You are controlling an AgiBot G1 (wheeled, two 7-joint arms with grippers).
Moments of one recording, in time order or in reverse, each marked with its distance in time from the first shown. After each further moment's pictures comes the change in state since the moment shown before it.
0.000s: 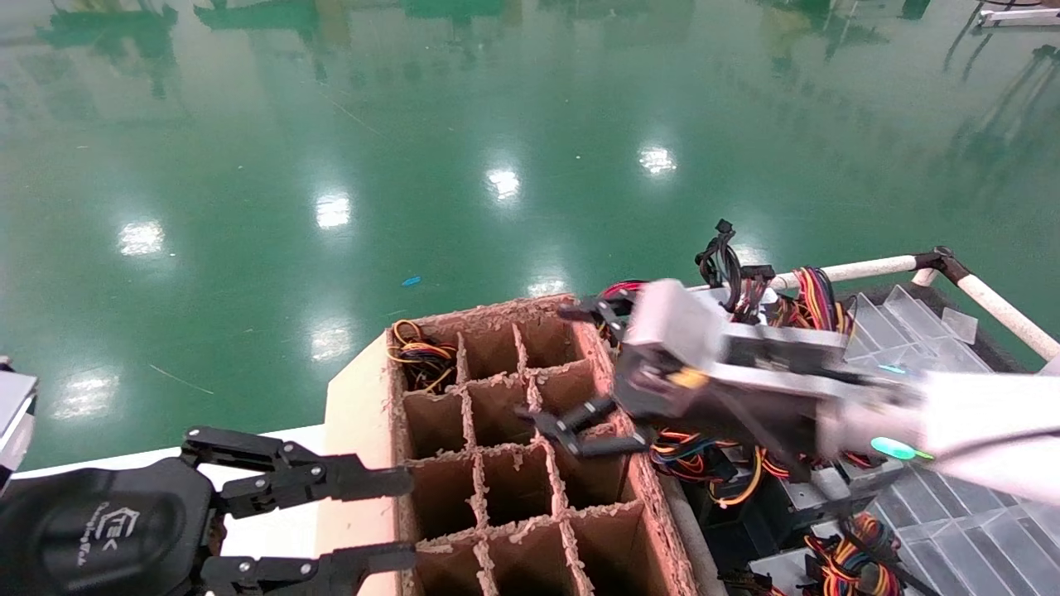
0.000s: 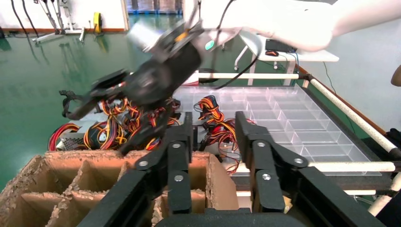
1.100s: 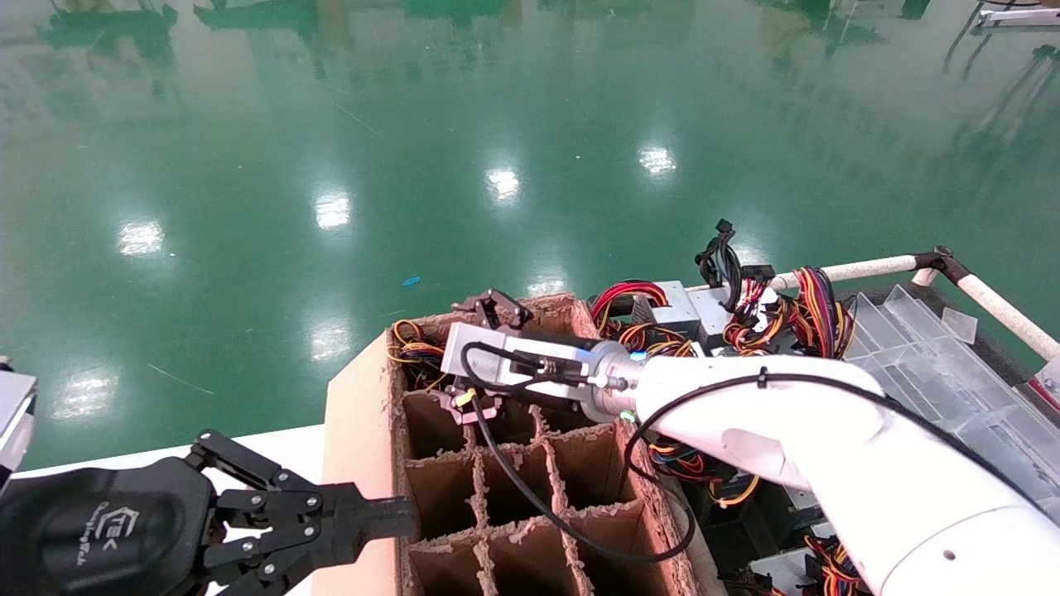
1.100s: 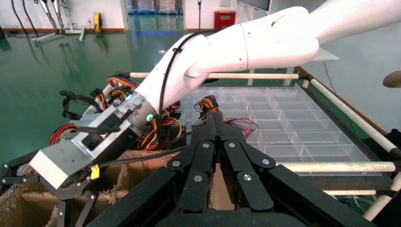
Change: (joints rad) left arm -0.001 -0.001 0.002 0.000 -0.002 -0.001 0.001; right arm 0.175 -0.416 -0.317 -0.525 0.028 0.406 -0.567
